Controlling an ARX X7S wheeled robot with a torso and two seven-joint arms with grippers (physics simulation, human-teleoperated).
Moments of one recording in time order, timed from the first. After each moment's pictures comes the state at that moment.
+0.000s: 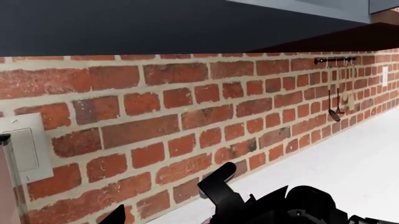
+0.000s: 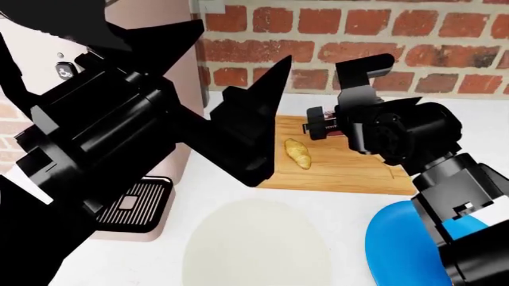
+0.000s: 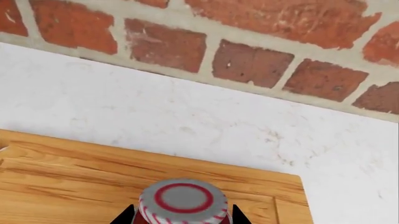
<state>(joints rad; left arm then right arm) -1.33 -0.62 0.42 0.72 -1.89 -0.84 -0.93 1.38 0.31 -0.89 0.73 1.00 0.85 0.45</state>
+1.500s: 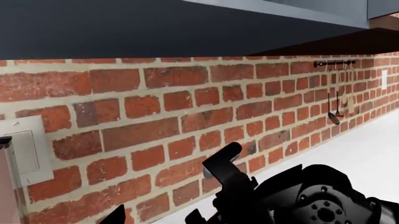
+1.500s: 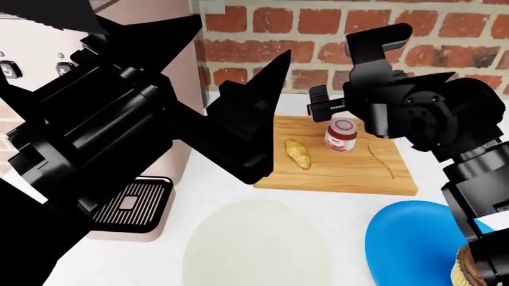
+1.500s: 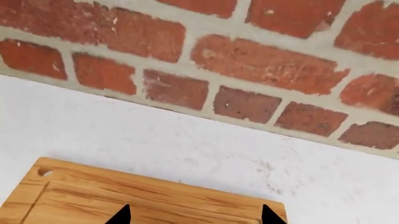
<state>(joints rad) -1.35 -0.64 0.43 0.72 -1.90 -0.81 -0.93 1.44 0.40 -0.84 0.52 1.08 0.96 0.48</state>
